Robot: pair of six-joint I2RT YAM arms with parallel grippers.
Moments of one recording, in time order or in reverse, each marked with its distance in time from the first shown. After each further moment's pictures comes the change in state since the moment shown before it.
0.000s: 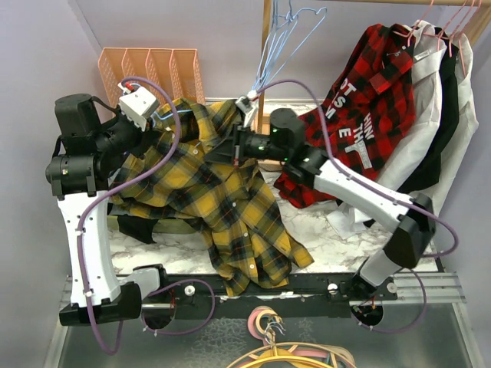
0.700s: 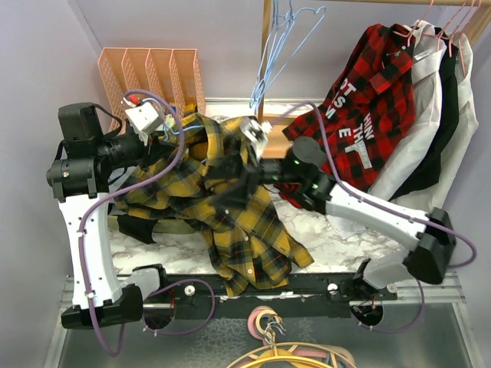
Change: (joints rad) left arm 0.024 -0.029 -0.058 -0.044 0.273 0.049; right arm 0.124 -0.058 -0.186 0.407 -0.132 -0.091
